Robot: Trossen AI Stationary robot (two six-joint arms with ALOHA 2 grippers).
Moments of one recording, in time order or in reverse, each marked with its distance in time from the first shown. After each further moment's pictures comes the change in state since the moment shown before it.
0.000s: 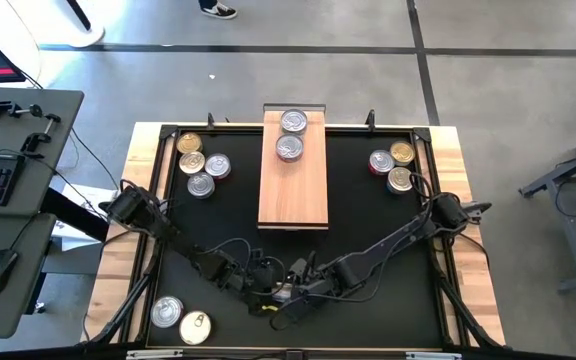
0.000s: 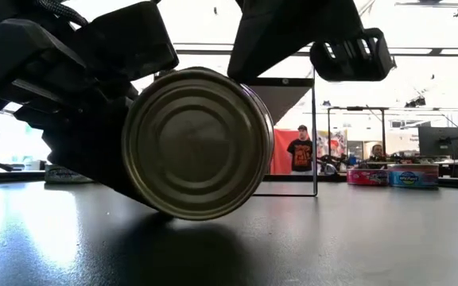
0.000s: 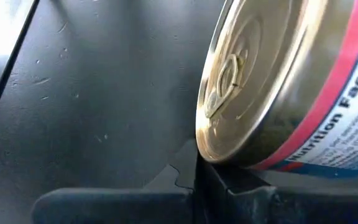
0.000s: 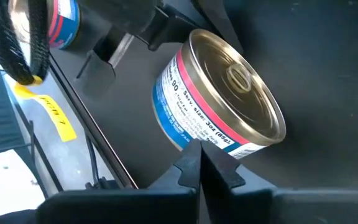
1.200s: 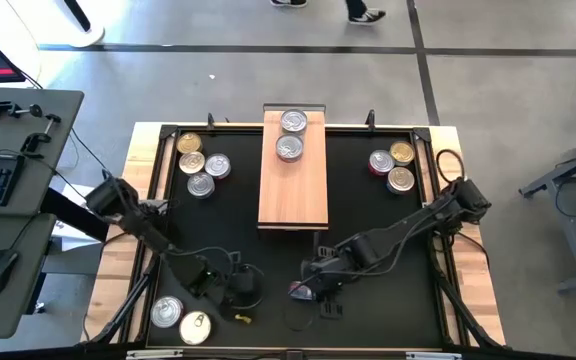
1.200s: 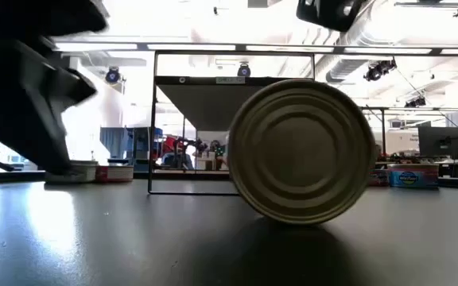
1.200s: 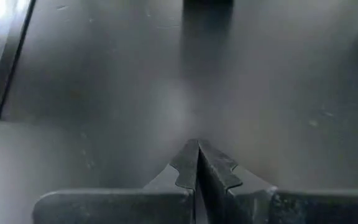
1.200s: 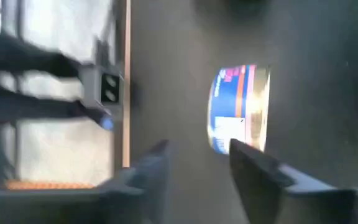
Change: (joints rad) left arm -0.140 -0.183 0.003 -0.400 -0.025 -0.242; right arm -0.028 -0.182 -0.003 -0.259 -0.276 -0.755
